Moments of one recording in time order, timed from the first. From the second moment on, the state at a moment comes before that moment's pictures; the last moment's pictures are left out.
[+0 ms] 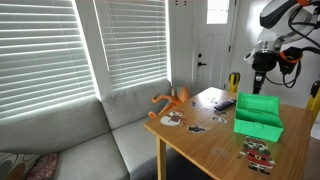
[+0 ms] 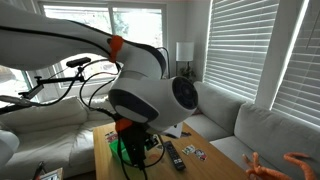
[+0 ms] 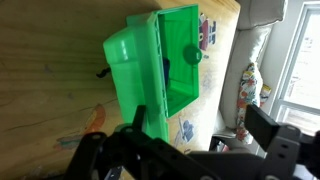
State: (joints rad) arm -0.24 -0.01 -0.24 -2.06 0.59 1.56 -0.76
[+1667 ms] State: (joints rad) arm -0.11 -0.12 -0.13 -2.07 0.42 1.58 -0.68
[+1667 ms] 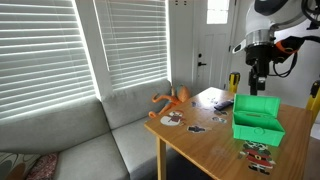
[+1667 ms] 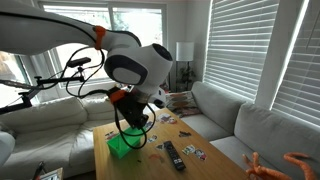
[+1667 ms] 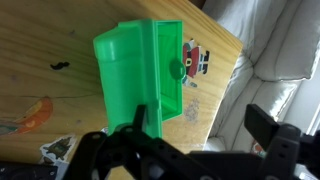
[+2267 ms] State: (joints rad) arm -0.06 -0.15 -0.09 -2.10 0.38 1.58 -0.67
